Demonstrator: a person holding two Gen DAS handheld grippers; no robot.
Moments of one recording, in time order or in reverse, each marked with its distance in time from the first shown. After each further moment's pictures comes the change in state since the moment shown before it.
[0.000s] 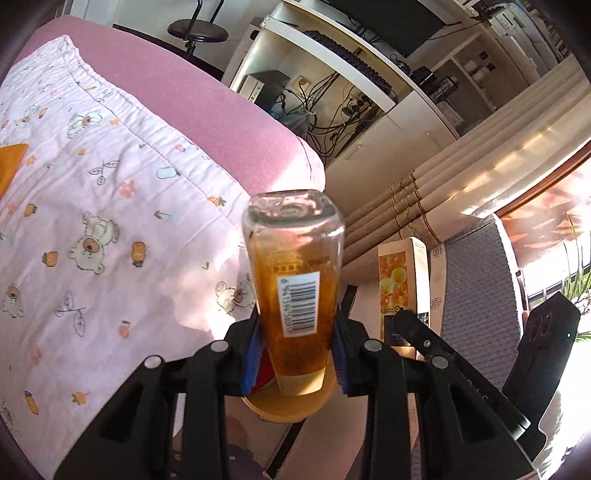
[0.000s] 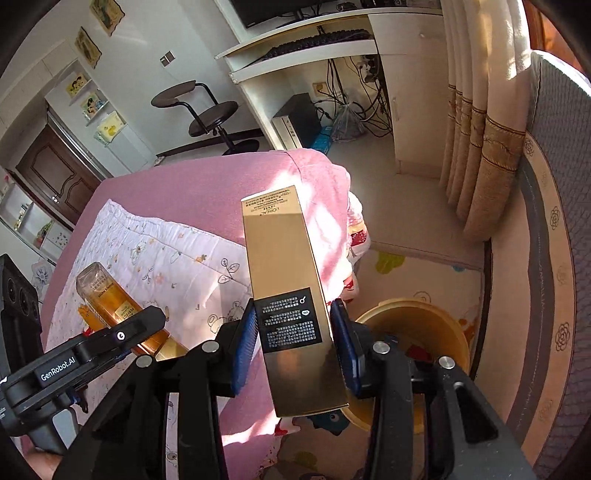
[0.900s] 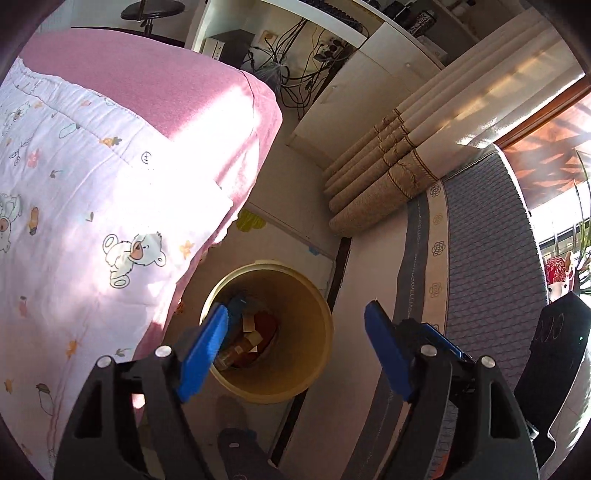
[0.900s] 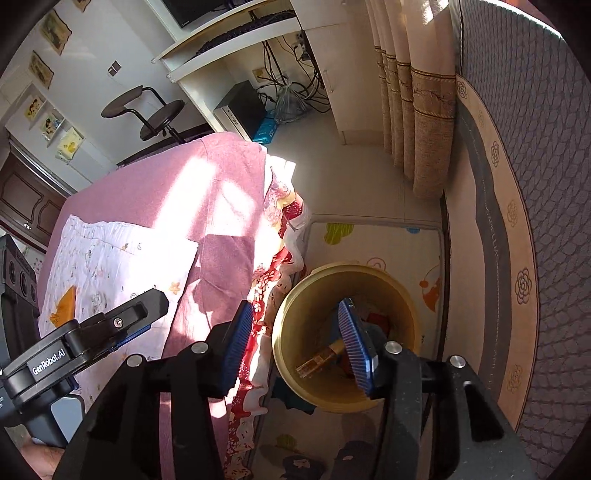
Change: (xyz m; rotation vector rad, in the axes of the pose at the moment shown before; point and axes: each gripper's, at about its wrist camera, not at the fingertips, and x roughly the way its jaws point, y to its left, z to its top) left arm 0.065 -0.055 -0.027 0.103 0.129 0.027; right arm -0.016 -0.083 -0.025 0.113 0.047 -0.083
